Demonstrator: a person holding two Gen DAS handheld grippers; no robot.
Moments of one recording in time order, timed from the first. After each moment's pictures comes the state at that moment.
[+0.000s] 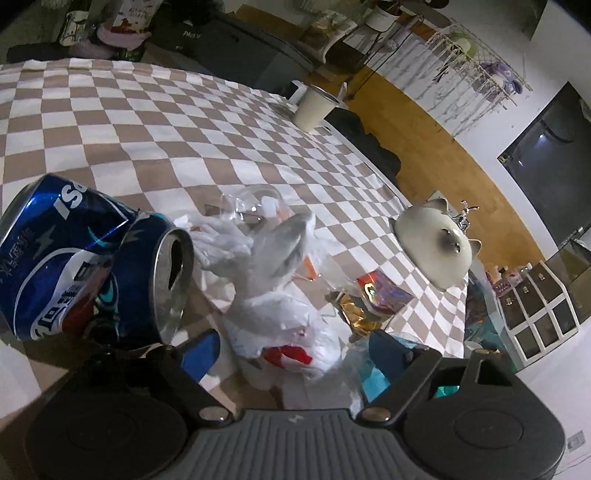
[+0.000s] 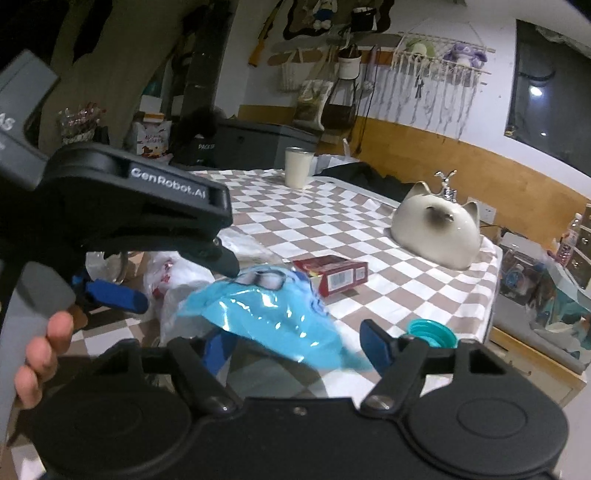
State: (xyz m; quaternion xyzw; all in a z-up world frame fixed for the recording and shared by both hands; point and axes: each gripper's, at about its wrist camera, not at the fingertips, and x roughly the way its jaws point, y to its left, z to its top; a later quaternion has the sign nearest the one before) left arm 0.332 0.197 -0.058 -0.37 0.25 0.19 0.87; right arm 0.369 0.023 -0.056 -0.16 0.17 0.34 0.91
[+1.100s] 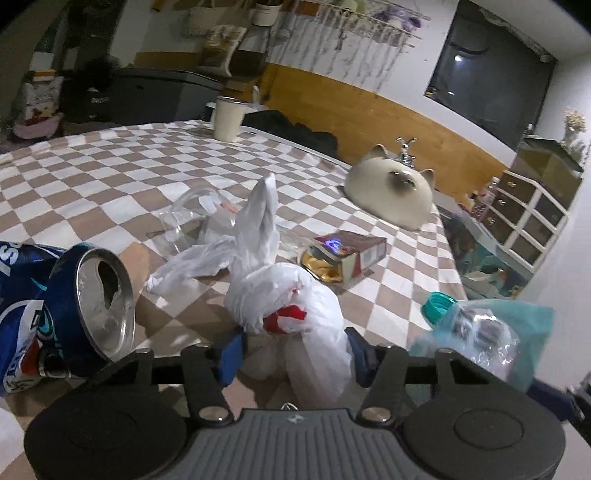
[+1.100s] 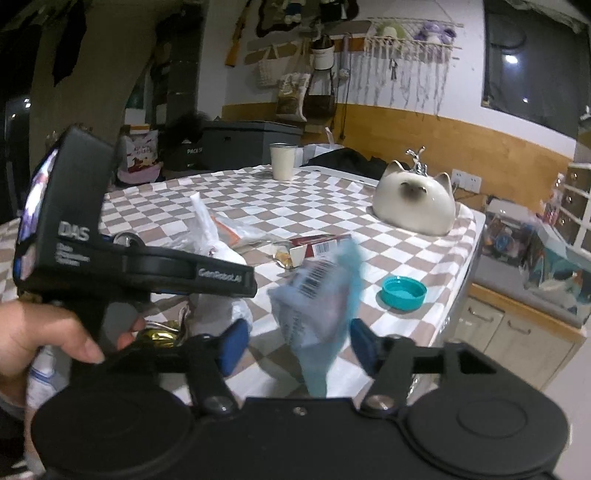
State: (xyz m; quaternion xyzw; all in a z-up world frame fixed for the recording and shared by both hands) left arm 0.338 0.155 -0.070 -0.20 0.26 0.12 0.94; right arm 0.334 -0.028 -0.041 -0.11 0.20 0.33 0.92
